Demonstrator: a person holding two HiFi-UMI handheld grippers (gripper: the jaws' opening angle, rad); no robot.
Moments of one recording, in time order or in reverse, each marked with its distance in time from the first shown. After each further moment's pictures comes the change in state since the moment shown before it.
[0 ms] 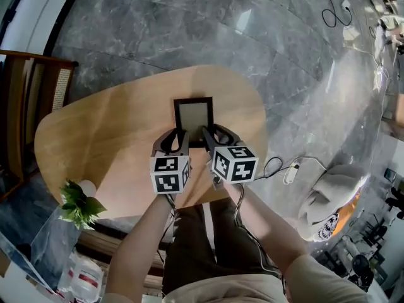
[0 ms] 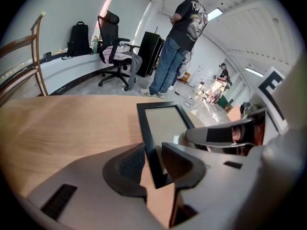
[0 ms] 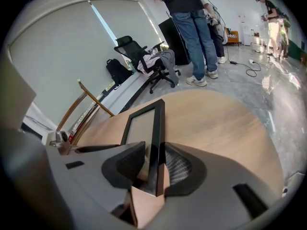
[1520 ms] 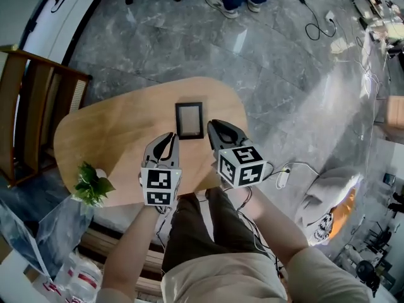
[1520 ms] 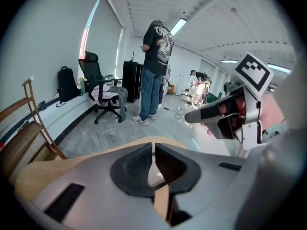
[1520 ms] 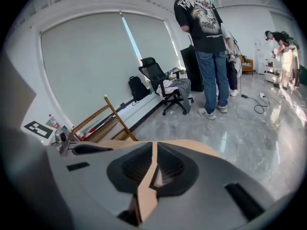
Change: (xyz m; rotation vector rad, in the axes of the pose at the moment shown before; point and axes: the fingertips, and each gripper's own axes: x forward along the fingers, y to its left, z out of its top) left arm -0.175 -0.073 0.100 0.280 -0.218 0.012; right arm -0.178 0.078 0.111 -0.223 -0.187 0.058
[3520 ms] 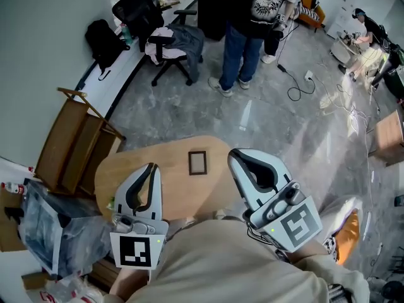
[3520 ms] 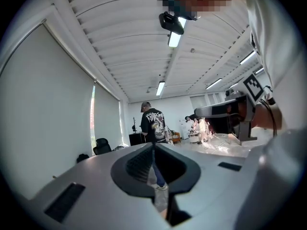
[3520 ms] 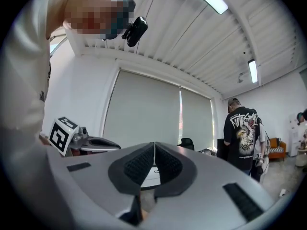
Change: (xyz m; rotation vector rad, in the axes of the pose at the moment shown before) left arm -0.463 -0.112 0.307 0.276 -0.615 0.164; right arm -0.478 0.263 0.269 -0.555 -0.721 0.238
